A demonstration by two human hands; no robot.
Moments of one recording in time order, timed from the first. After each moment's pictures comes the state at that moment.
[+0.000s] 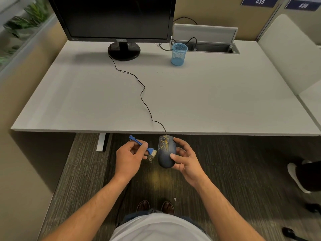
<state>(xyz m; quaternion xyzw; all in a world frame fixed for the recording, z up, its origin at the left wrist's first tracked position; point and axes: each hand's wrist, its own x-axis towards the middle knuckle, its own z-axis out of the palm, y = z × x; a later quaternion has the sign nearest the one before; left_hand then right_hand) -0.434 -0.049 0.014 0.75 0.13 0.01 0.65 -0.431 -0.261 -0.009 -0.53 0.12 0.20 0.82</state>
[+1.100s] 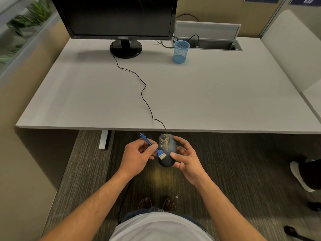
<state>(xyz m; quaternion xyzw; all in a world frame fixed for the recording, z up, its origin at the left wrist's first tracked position) -0.436 -0.053 0.019 0.75 0.04 -0.05 0.66 -0.437 -0.257 -0.009 -0.53 0.11 0.20 0.82</state>
